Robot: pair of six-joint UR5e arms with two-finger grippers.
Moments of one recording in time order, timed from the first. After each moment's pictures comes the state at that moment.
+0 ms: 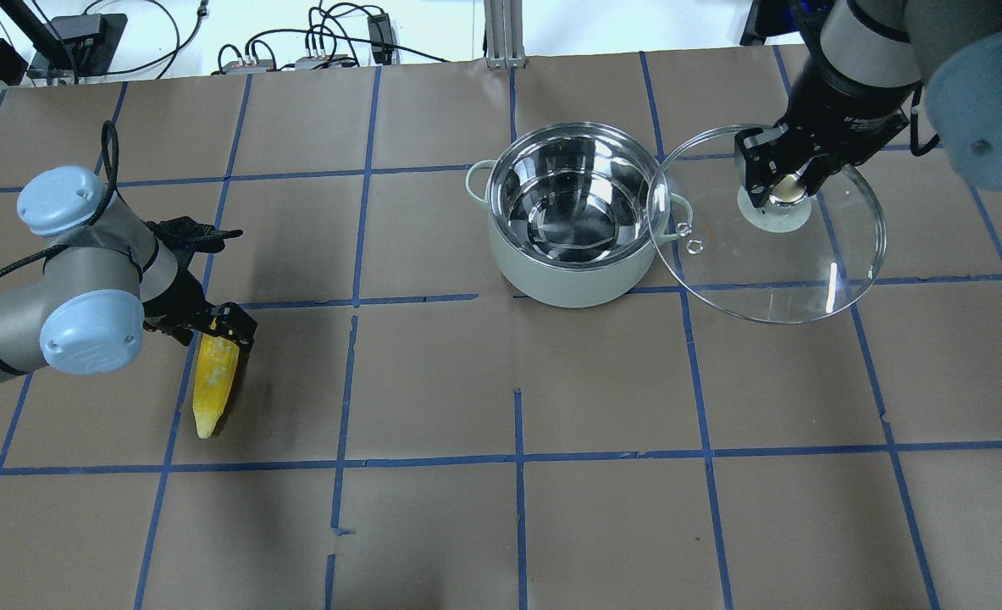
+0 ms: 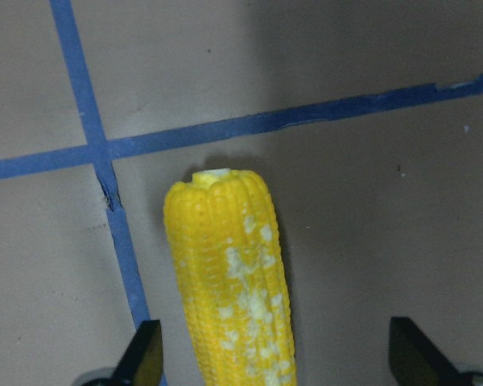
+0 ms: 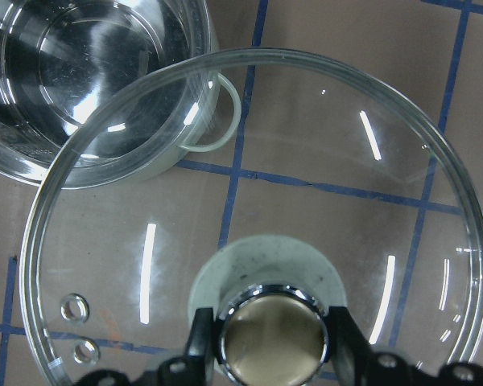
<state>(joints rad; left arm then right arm) -1.22 -1.82 -2.09 -0.89 1.59 0.51 1.53 -1.59 1.63 -1.67 -1.59 -0.22</state>
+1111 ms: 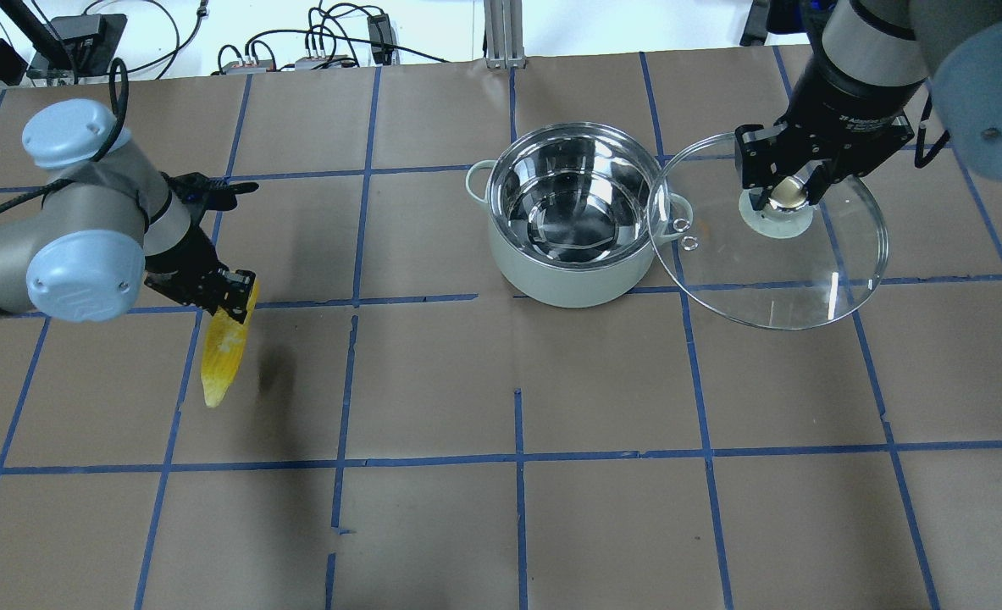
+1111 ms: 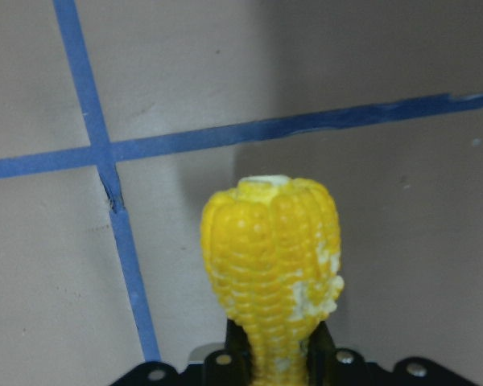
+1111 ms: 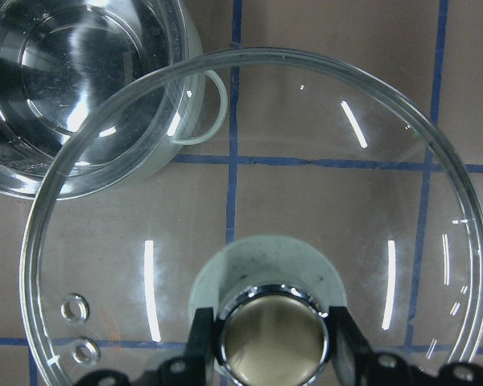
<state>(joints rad) -1.37 -1.75 -1.90 -1.17 1.60 0.32 1.53 -1.59 1.62 -1.63 -1.59 -0.08</state>
